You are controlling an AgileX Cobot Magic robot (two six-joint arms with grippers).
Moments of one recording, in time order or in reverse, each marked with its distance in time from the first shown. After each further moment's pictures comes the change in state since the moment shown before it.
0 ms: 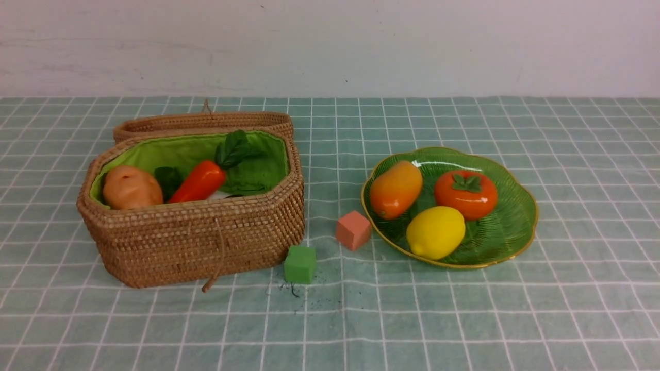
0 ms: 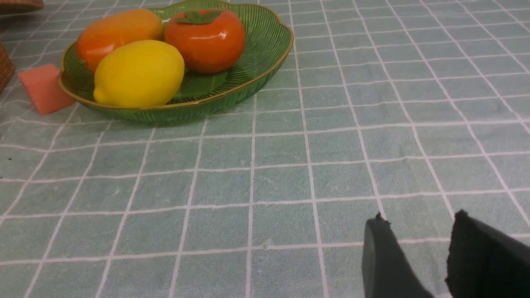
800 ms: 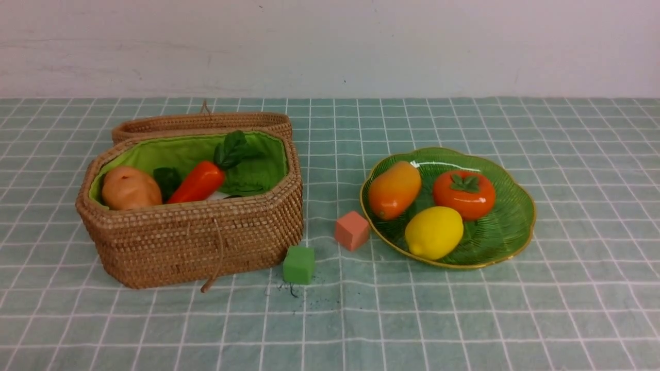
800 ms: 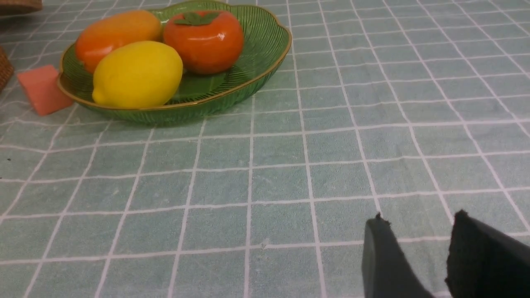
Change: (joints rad) right arm 0.000 0.000 0.000 0.000 0.000 0.000; left arm 0.342 -0.044 0.470 -0.172 -0.625 -0.004
